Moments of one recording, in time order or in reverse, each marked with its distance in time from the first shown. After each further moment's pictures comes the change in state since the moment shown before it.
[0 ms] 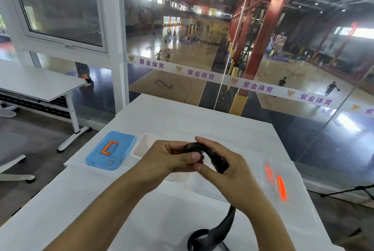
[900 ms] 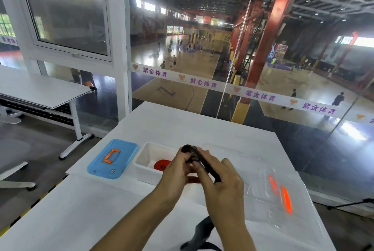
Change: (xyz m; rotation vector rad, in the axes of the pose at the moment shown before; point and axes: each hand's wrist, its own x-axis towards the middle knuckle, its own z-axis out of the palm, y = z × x) left_hand 0.004 -0.011 0.031 -0.076 0.187 0.012; right_hand 0.003 0.005 0.051 -0.123 0.432 -0.023
